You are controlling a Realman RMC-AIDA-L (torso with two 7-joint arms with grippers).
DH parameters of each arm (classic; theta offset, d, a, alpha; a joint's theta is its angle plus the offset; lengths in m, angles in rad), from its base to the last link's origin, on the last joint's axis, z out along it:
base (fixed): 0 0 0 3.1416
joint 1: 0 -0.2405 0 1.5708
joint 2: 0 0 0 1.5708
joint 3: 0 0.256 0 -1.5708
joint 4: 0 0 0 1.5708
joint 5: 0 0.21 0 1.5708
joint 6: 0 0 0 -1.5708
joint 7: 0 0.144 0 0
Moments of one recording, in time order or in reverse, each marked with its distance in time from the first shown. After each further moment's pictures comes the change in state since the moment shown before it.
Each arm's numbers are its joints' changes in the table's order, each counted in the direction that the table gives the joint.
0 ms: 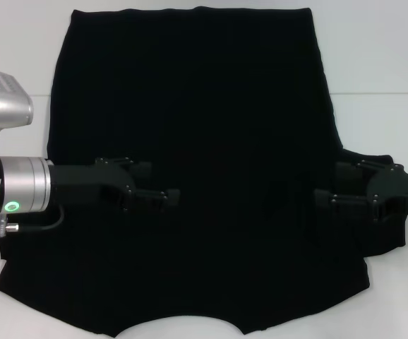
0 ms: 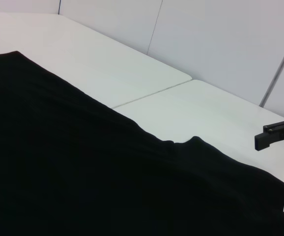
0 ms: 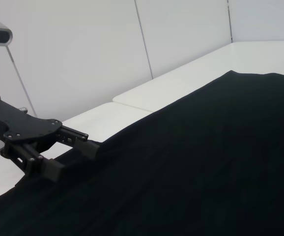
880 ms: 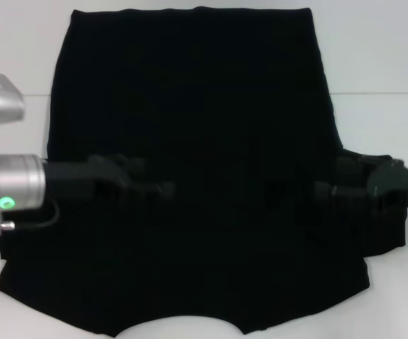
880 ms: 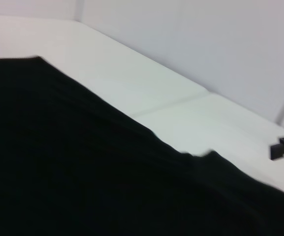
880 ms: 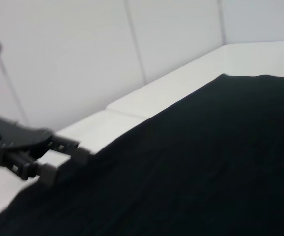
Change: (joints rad) left arm -0.004 0.001 -0.034 0.006 -0.002 0.004 -0.037; right arm -0.011 0.000 0.008 -0.006 0.007 -0.009 0.056
